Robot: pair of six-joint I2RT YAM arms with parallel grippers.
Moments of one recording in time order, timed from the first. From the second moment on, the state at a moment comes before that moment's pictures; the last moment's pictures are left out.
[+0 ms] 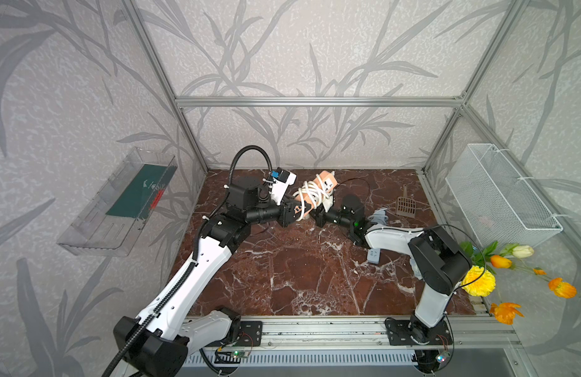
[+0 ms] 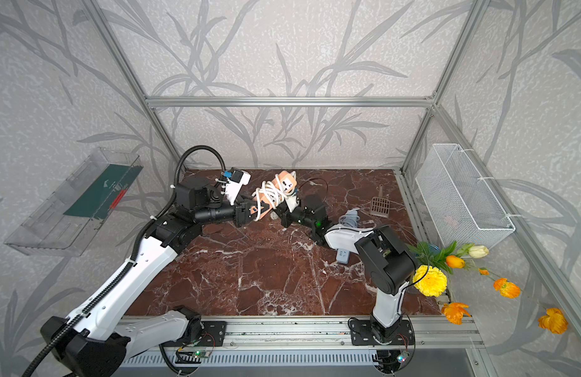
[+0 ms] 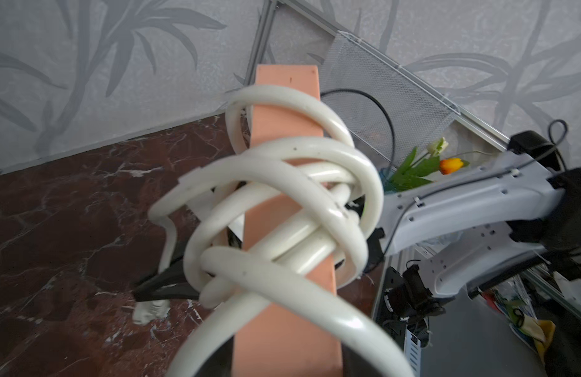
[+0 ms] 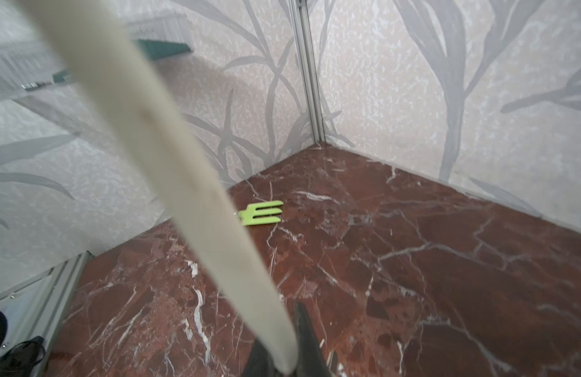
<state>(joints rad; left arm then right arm) -0.38 1.15 1.17 -0.38 0.64 -0.19 0.67 1.80 0.92 0.72 -0.41 0.19</state>
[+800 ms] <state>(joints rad) -0.43 1.37 1.21 -0.71 0.34 -0.02 0.89 1.51 1.16 -0.20 0.27 -0.88</state>
